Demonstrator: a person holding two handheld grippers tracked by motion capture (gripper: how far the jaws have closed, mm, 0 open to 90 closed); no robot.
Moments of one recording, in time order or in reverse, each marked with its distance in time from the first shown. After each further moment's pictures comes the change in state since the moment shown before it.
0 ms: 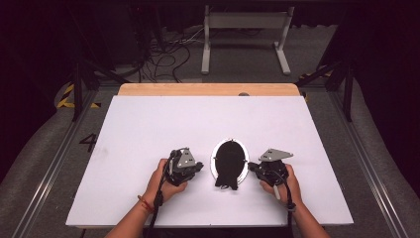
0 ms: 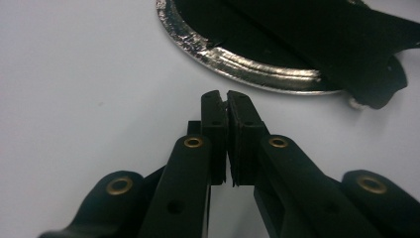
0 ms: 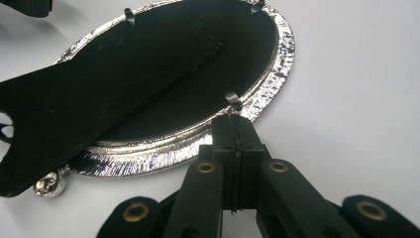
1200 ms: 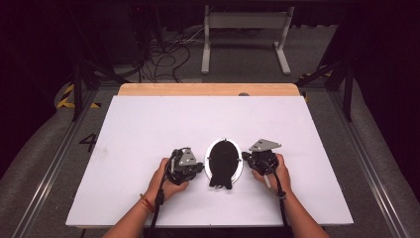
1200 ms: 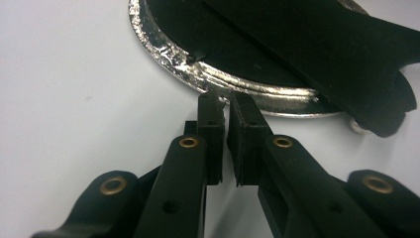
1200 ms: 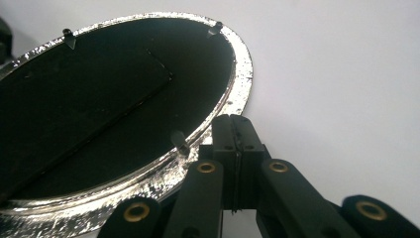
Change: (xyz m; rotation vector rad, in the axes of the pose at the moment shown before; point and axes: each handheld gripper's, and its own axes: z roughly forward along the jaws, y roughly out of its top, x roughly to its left) left arm 0.008 -0.002 0.009 0.024 -0.029 -0.021; right arm -0.005 0.025 0.031 -0.019 -0.062 -0.042
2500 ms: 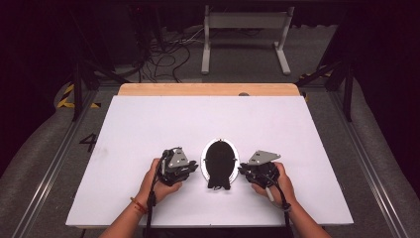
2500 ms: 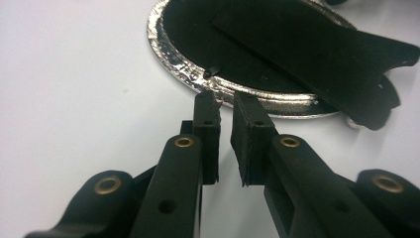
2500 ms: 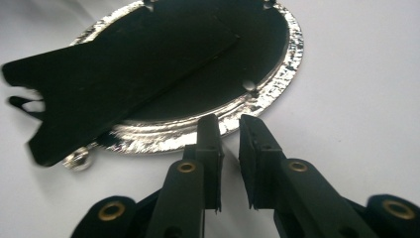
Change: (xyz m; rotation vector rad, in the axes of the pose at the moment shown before) left arm 0.001 -0.007 -0.032 -0.061 0.039 0.012; right arm 0.028 -0.010 -0.027 0.029 0.100 -0.098
